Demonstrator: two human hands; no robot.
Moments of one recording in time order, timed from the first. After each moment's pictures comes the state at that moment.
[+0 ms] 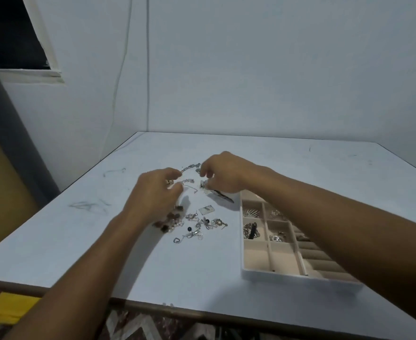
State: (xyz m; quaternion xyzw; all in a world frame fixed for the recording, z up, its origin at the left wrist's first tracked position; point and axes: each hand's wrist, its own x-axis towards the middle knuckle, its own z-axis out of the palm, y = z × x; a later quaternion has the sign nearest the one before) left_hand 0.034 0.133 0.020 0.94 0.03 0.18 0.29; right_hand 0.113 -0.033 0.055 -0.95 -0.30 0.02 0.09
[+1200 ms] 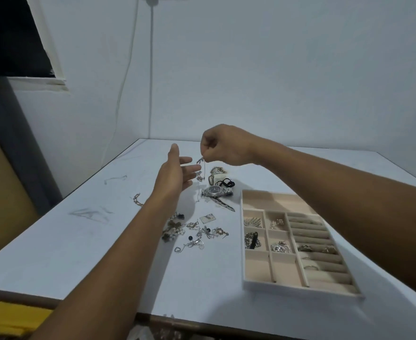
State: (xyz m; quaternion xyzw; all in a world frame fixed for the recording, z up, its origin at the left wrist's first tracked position) left_hand 0.073 0.102 0.041 0.66 0.11 0.12 0.74; right_hand 0.116 -0.035 0.118 -0.91 -0.33 0.00 0.24
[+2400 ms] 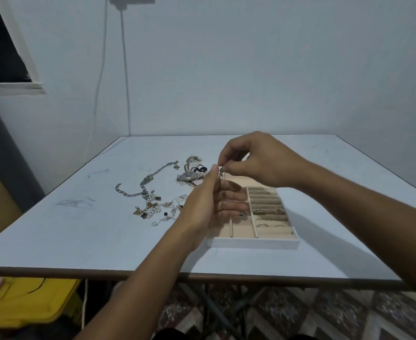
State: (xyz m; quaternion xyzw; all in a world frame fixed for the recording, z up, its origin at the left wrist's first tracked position) left_hand -0.034 -0.008 0.030 0.64 -0.04 -0.07 0.77; right_hand -0.003 -0.148 0.105 -0.89 -0.30 -0.07 0.35
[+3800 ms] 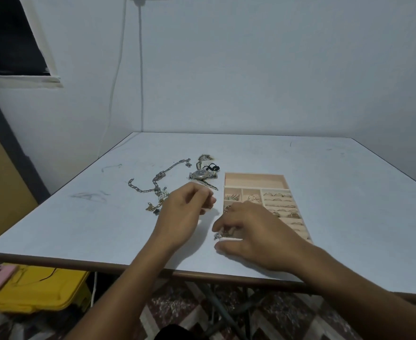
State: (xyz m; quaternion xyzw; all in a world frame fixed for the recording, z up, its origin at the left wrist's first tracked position) left_hand -0.046 0.048 0.008 0.78 -0.03 0.14 0.60; right_hand -0.051 -0.124 0.019 -0.91 -0.35 -0.07 0.23
